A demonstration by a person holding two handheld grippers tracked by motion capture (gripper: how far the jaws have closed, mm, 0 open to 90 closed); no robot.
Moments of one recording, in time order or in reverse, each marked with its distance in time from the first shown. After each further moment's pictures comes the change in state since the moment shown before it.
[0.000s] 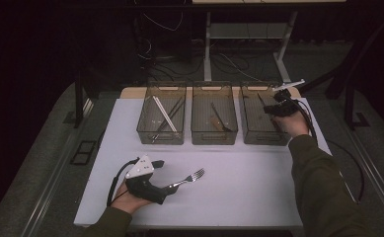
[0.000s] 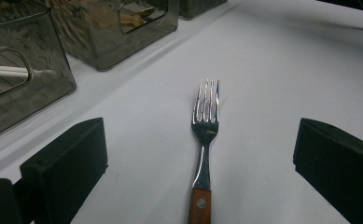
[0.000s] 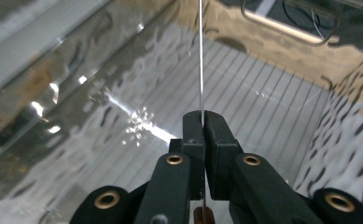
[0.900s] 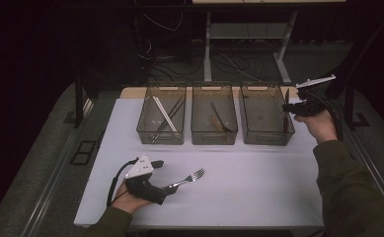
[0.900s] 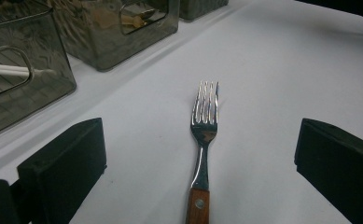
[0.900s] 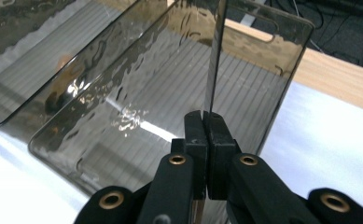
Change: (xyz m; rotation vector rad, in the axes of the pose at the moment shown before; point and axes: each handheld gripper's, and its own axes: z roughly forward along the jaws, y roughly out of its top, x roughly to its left) left arm 0.000 0.000 -0.002 -0.008 -0.002 -0.010; right arm -0.012 -0.009 -0.078 -0.044 0.001 0.028
